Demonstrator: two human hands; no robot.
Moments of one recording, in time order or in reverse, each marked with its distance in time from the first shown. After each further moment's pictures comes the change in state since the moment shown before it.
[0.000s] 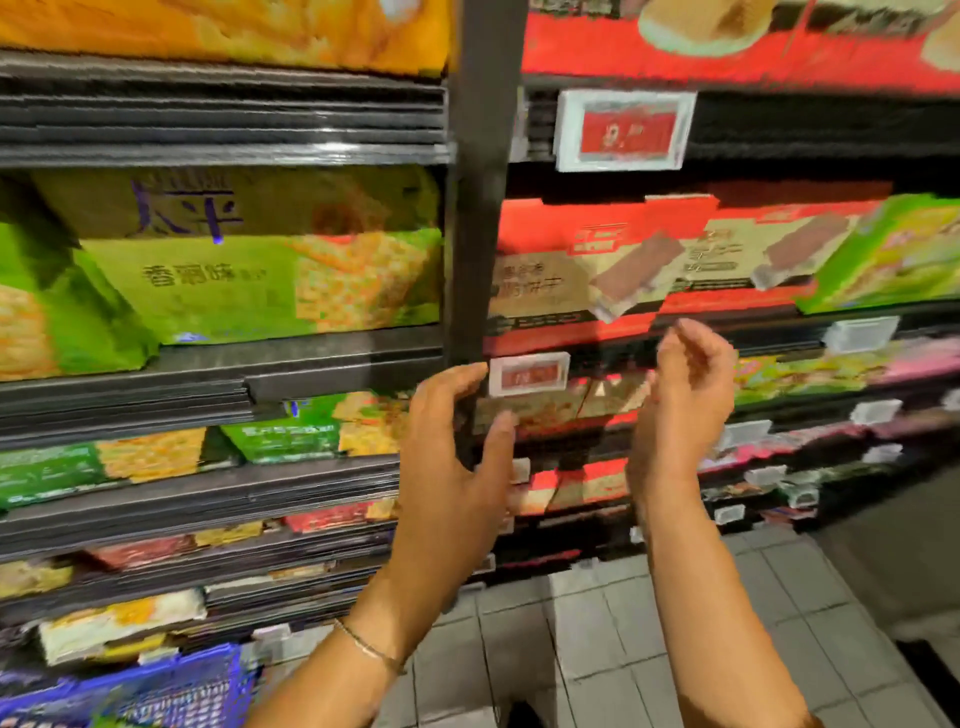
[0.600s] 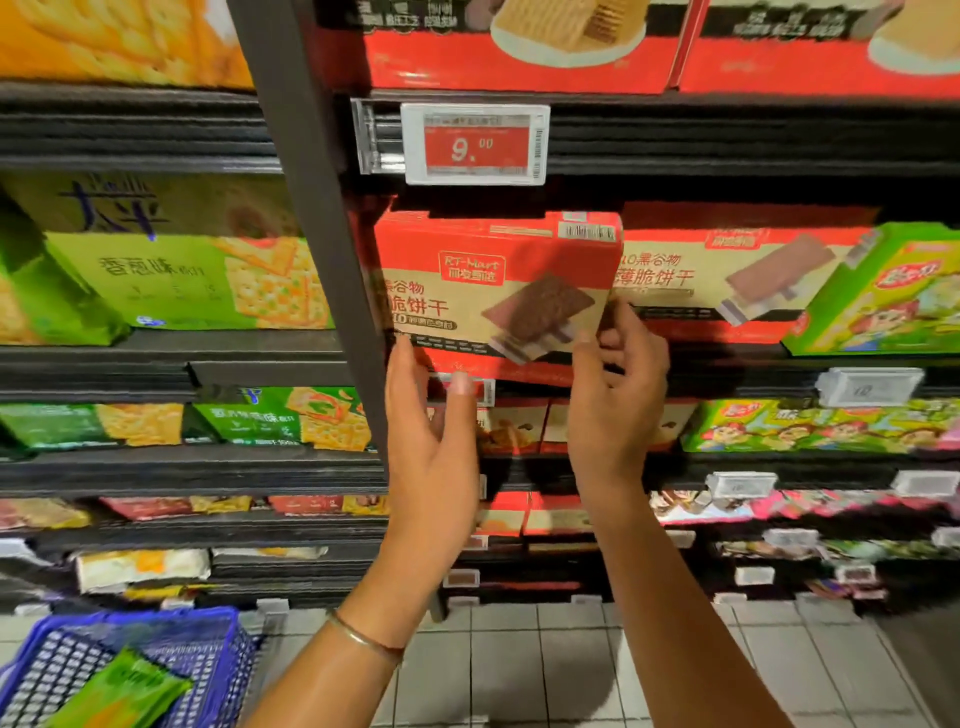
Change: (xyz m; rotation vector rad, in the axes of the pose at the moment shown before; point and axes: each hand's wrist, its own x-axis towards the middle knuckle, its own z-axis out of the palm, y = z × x) left_hand 0.012 0.039 0.110 -0.136 0.267 -0.272; right_hand 0.065 0.010 -0.023 -0.158 -0.435 -0.130
